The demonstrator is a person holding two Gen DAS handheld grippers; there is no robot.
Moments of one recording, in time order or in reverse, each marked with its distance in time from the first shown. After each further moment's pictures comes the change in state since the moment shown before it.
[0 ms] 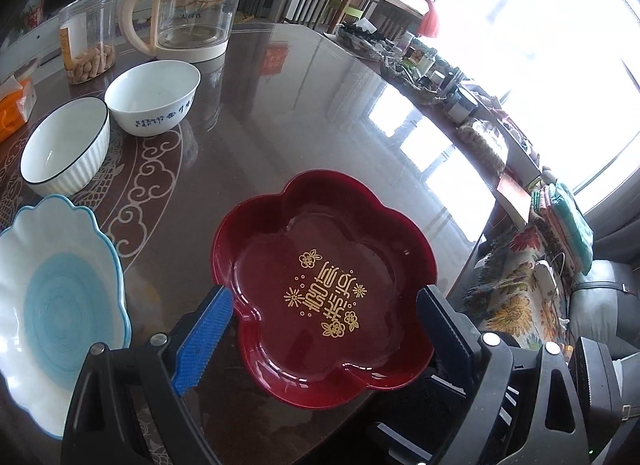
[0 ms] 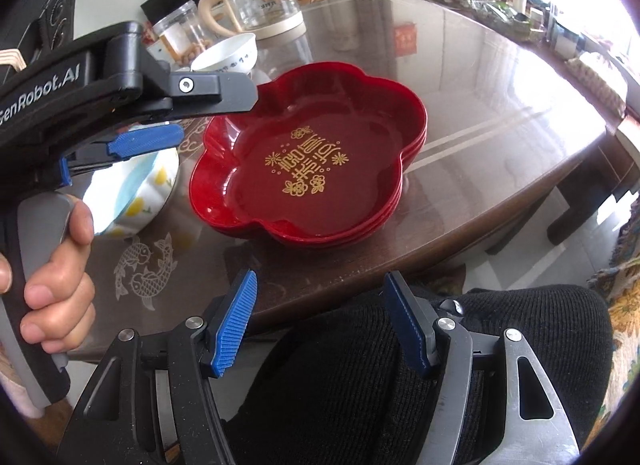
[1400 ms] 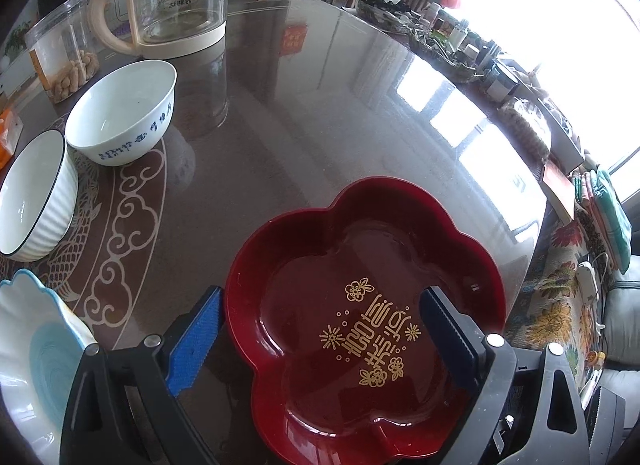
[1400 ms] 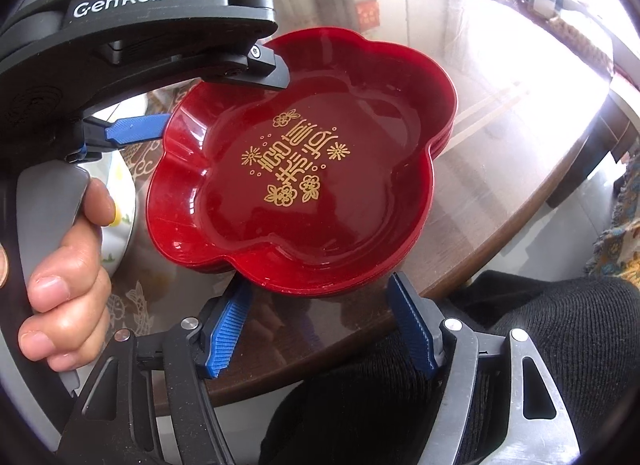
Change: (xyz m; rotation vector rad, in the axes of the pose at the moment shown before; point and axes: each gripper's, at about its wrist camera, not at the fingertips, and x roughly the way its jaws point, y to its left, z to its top) left arm 0.070 -0.007 0.053 0.044 0.083 0.133; right arm 0.042 -0.003 0.028 0.148 0.040 -0.083
